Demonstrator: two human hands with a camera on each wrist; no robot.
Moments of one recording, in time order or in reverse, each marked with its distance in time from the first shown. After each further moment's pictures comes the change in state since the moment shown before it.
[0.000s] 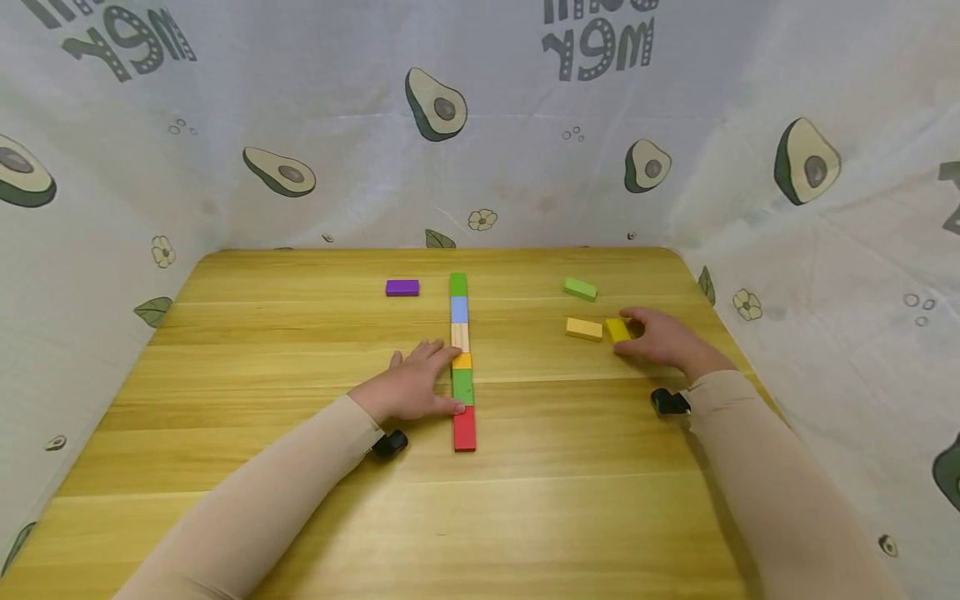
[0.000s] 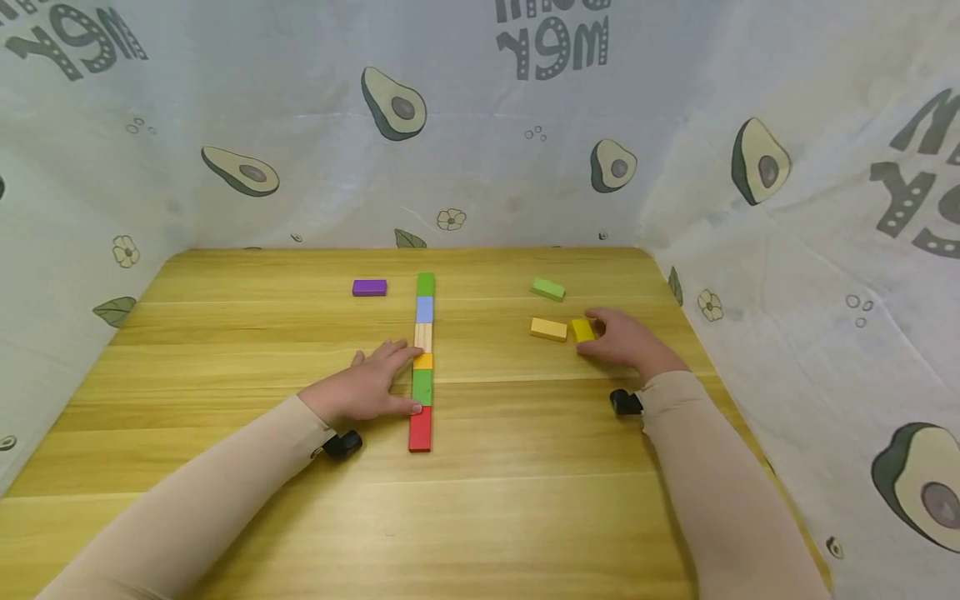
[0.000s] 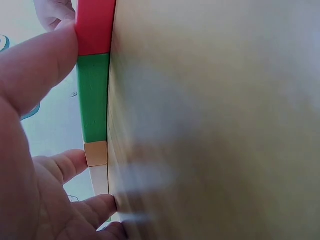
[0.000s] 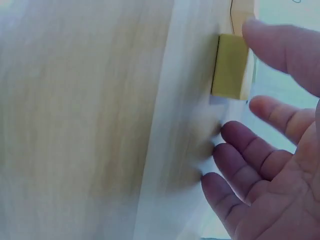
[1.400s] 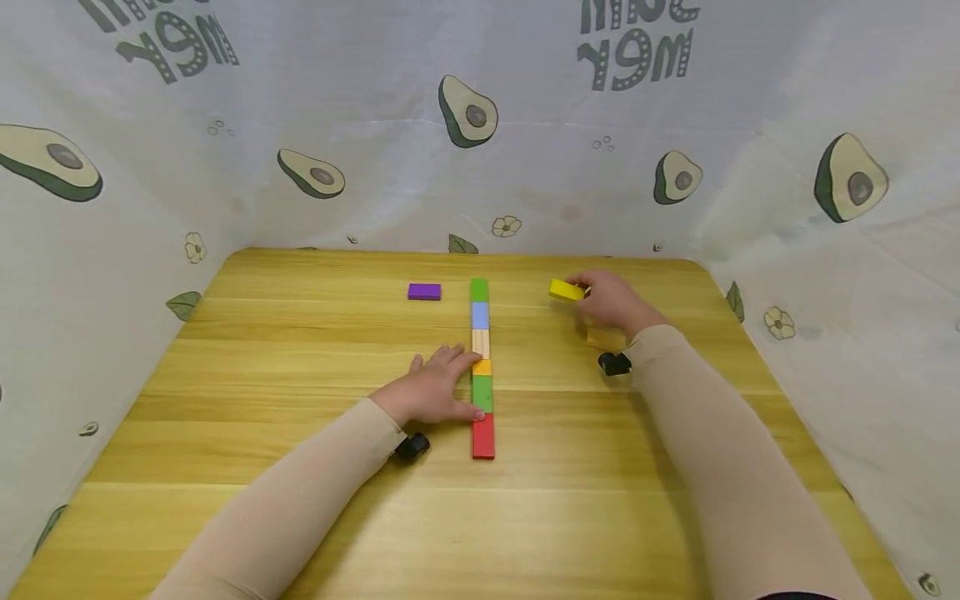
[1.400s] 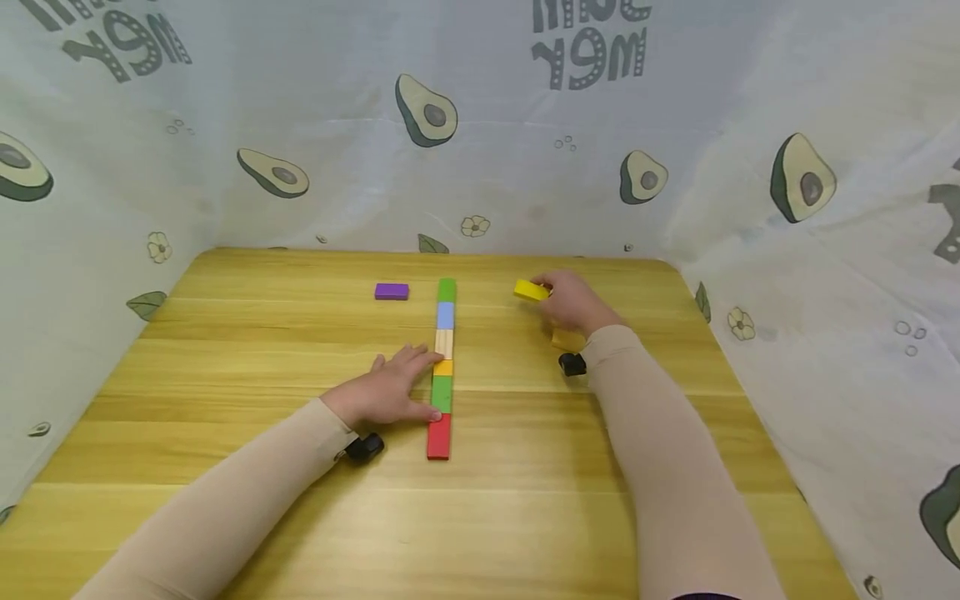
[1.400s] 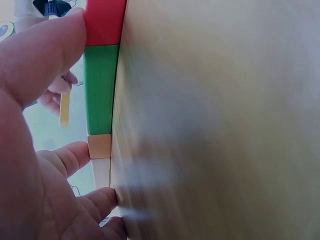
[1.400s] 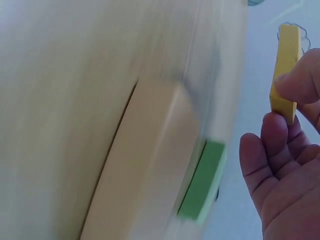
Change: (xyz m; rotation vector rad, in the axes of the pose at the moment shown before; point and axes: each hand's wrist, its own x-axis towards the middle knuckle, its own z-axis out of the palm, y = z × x) left_hand 0.000 -0.003 0.000 -0.025 0.017 0.005; right_hand 0.099 -0.097 0.002 -0.002 0.065 -0.101
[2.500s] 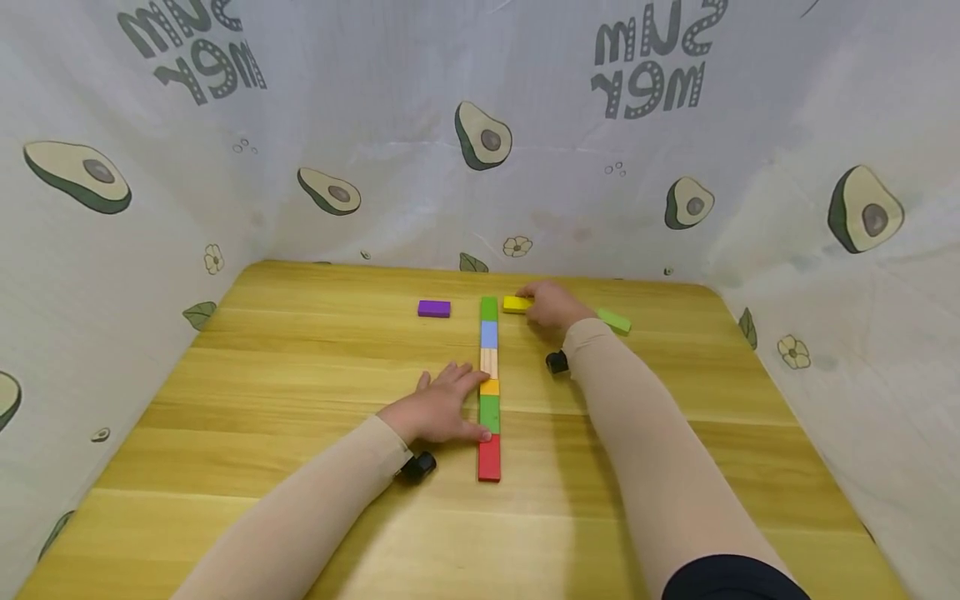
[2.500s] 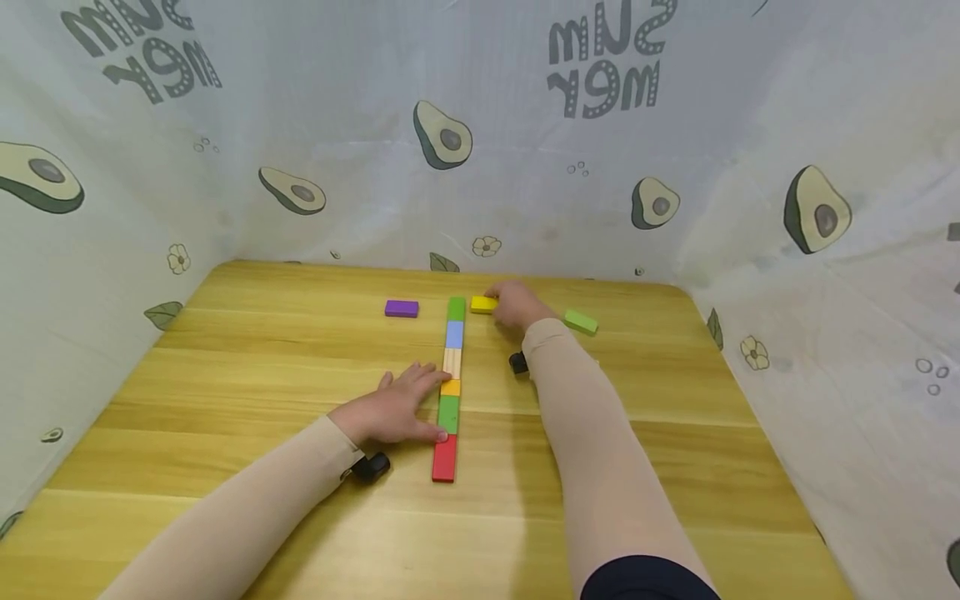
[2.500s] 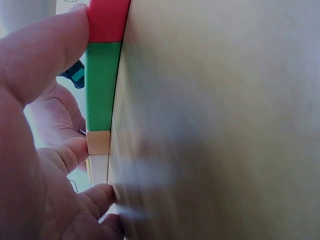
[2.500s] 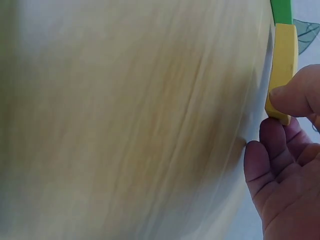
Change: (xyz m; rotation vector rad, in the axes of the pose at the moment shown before) left_hand -0.002 0.000 0.003 -0.014 0.020 -0.018; right_hand 0.078 -0.060 0.044 -0.061 -0.113 -0.032
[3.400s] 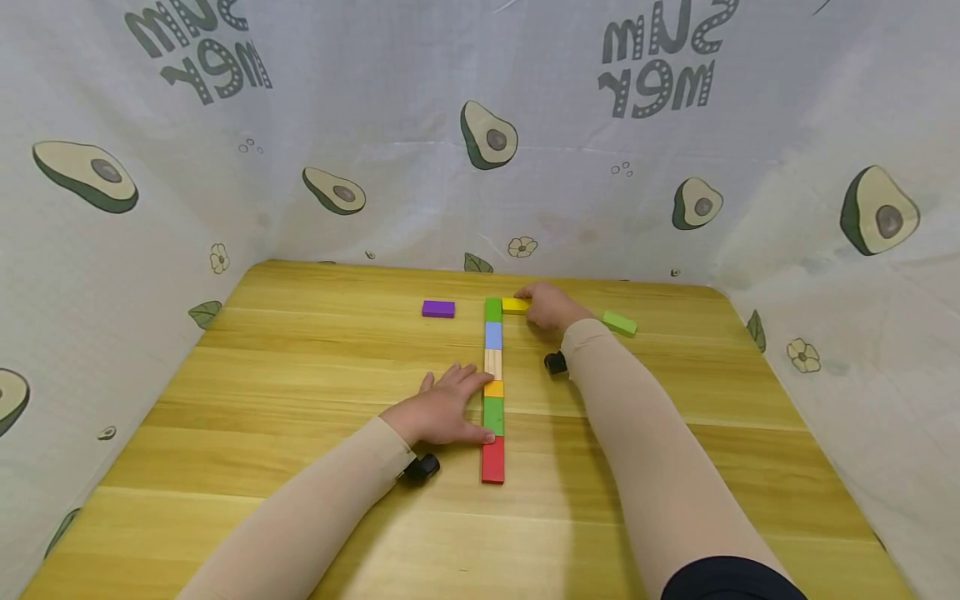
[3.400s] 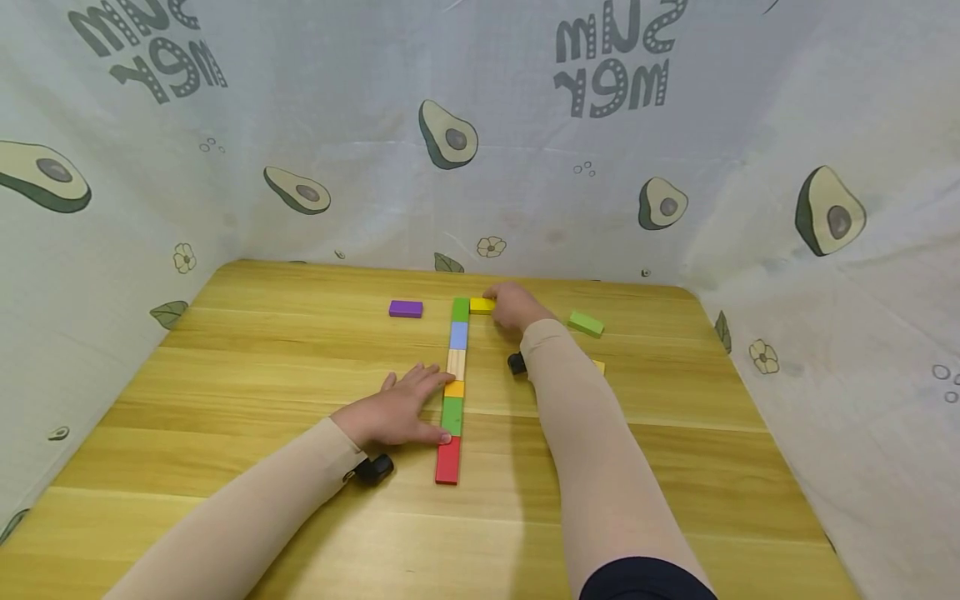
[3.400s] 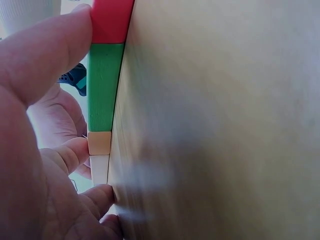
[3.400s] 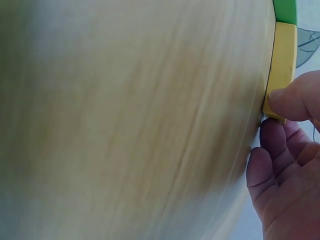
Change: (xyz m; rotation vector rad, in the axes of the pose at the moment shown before) left_hand 0.002 -0.005 0.003 0.012 0.000 0.008; right_hand 0.011 -0.007 0.008 -0.045 -0.007 -0.009
